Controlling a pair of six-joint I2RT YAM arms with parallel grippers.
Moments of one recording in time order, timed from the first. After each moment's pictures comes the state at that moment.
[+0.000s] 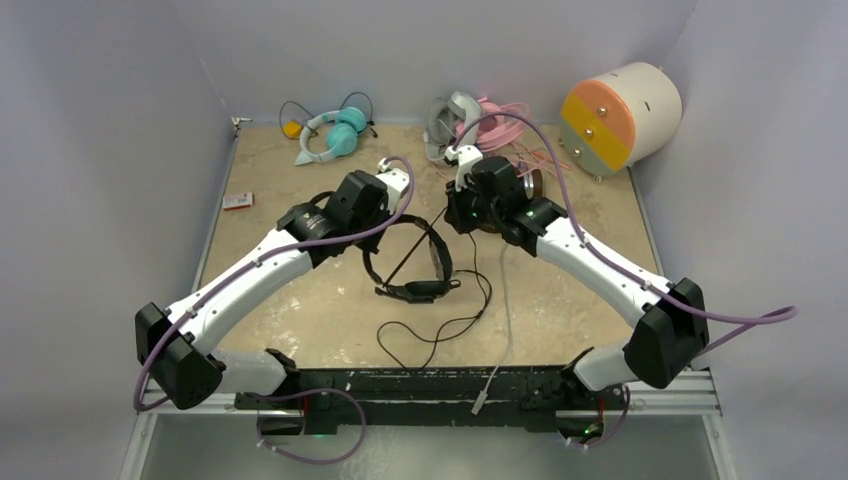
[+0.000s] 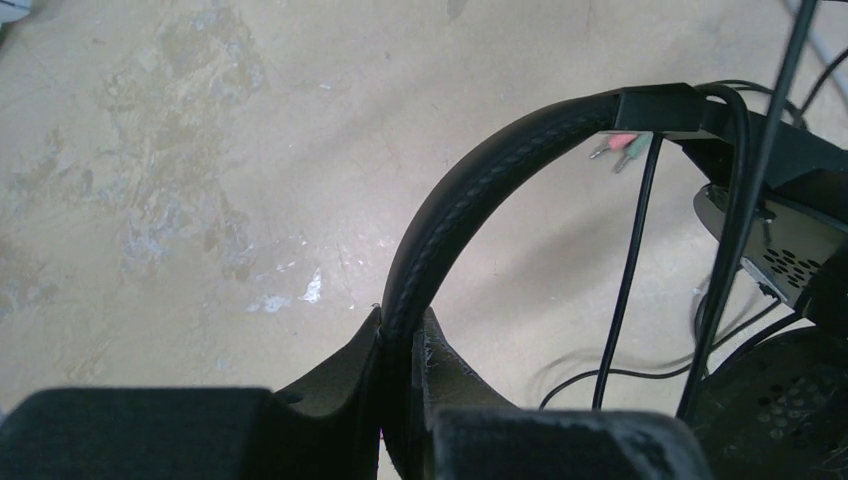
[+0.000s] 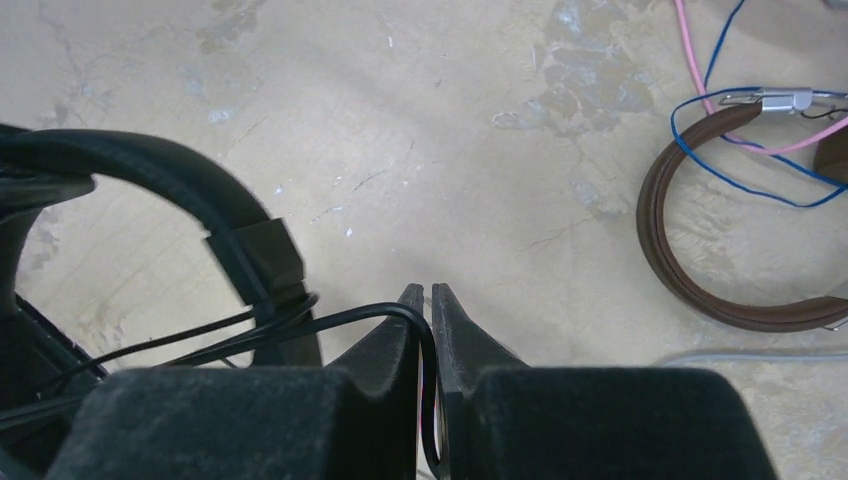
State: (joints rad) left arm -0.71 1.31 1.24 -0.77 -0.21 -0.03; right arm 0.67 1.43 1.23 -0.42 -0.05 0.15
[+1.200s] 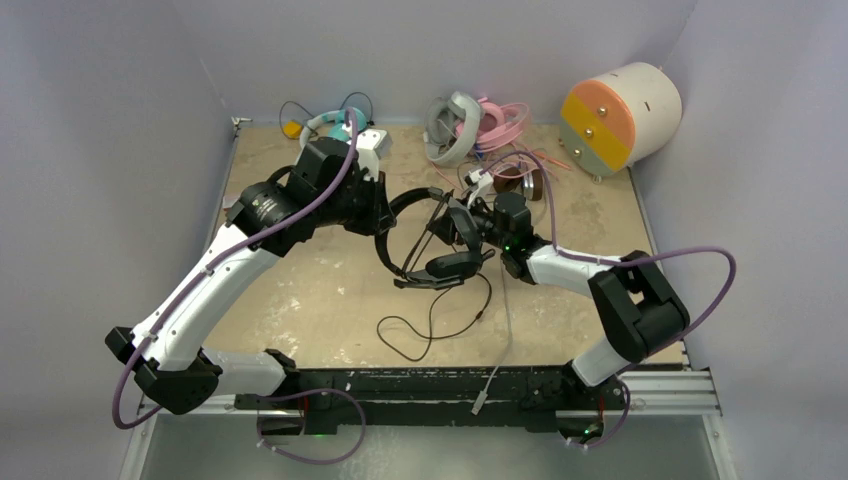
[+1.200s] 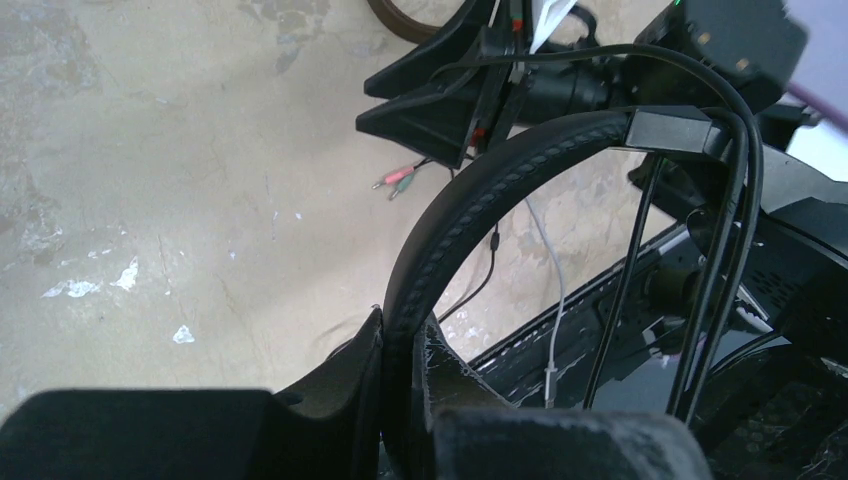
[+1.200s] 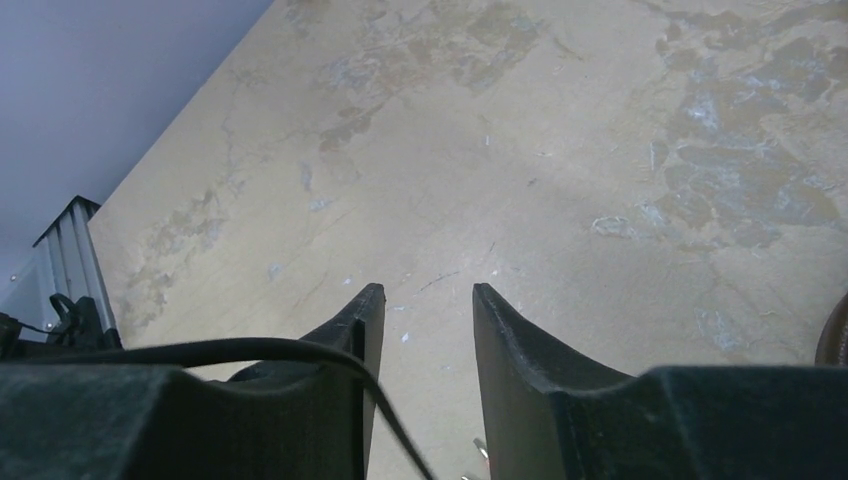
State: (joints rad) left arm -0.71 1.27 1.60 -0.99 0.06 -0.41; right arm 0.53 1.55 0.74 0.58 -0.42 0.37
